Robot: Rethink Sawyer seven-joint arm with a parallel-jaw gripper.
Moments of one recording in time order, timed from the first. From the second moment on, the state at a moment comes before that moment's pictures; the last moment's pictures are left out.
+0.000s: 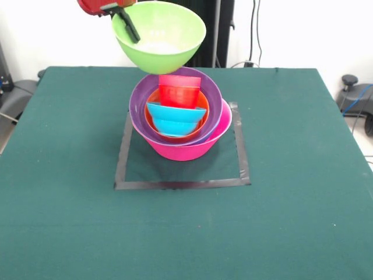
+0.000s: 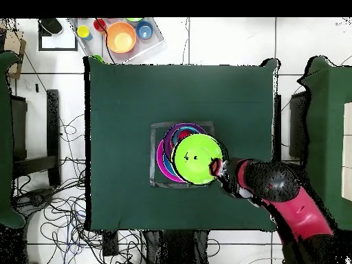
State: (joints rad) arm -0.88 -0.89 0.32 2.07 0.21 0.64 1.26
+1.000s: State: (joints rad) arm -0.87 -0.86 0.33 2.19 0.21 0.42 1.27
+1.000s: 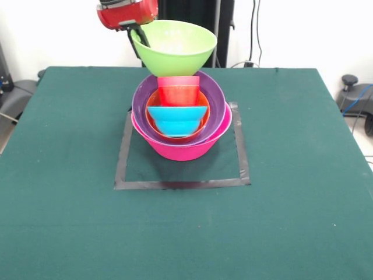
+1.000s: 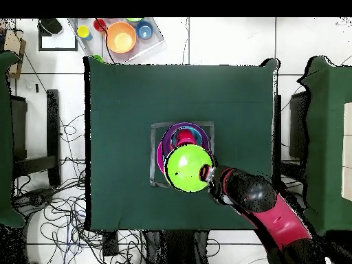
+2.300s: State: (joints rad) arm -0.74 -0.86 0.30 2.12 0.22 0.59 1.37
